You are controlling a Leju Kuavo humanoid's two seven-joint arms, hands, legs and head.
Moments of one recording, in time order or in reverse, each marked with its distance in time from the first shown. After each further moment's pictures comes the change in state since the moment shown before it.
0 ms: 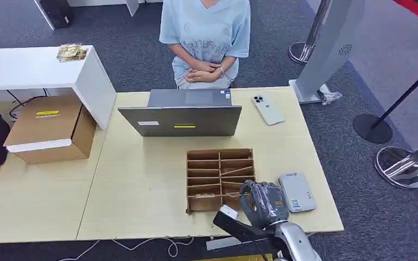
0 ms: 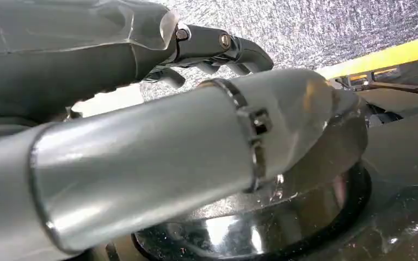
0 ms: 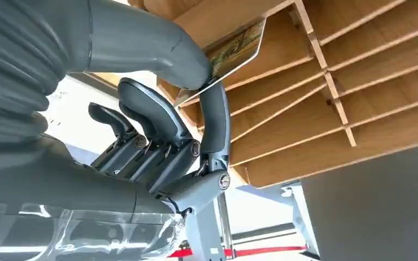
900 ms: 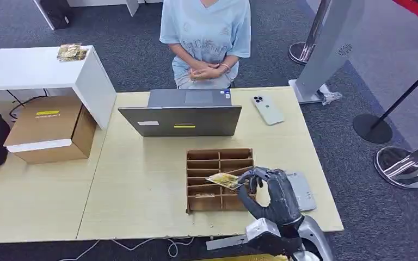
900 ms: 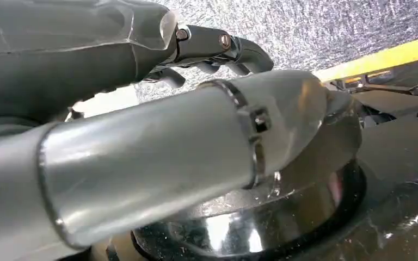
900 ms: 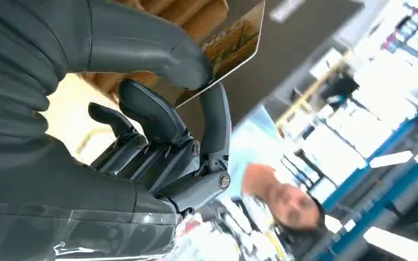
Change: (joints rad) left arm 0.000 0.003 -0.021 0.000 0.000 0.000 -0.023; right arm -0.006 0.000 -0.063 -0.186 -0.458 -0.057 -0.476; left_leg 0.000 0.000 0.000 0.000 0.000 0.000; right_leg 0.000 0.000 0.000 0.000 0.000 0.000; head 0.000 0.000
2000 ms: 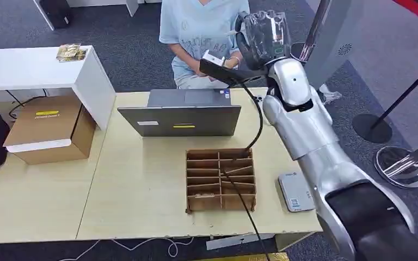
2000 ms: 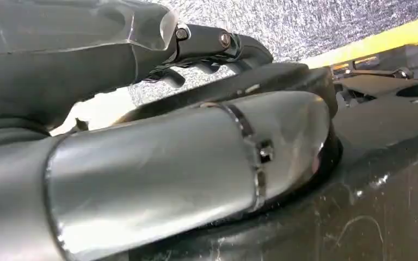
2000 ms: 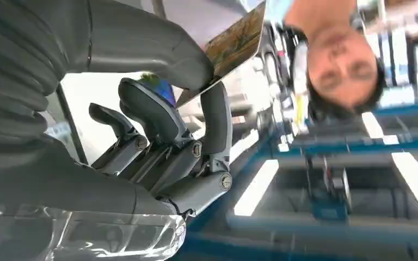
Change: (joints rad) left arm -0.007 0.003 -0.077 0.000 0.100 -0.023 -0.026; right arm -1.161 0.093 0.102 1.005 0.537 -0.141 0.370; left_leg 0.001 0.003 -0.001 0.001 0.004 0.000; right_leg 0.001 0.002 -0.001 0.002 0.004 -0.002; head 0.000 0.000
